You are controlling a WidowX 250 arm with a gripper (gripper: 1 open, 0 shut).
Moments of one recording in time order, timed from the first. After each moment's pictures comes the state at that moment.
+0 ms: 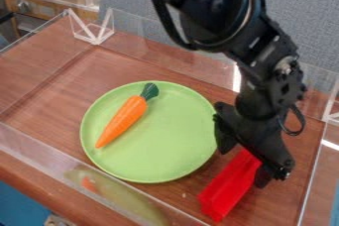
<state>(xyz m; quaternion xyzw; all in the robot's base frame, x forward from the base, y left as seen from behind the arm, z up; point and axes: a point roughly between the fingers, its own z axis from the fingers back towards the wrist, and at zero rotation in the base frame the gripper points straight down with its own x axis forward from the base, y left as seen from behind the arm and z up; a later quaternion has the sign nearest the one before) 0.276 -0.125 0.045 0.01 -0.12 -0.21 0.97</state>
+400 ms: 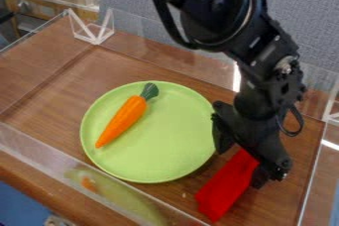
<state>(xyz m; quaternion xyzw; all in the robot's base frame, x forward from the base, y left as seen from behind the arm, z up) 0.275 -0.123 0.046 0.02 -0.12 -0.22 0.97</state>
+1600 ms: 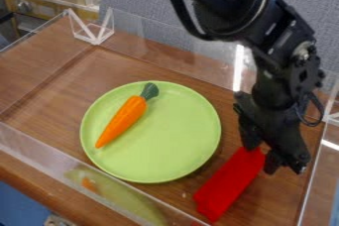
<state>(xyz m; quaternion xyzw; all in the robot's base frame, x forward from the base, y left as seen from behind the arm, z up) 0.283 -0.139 0.055 0.00 -0.14 -0.28 0.95</state>
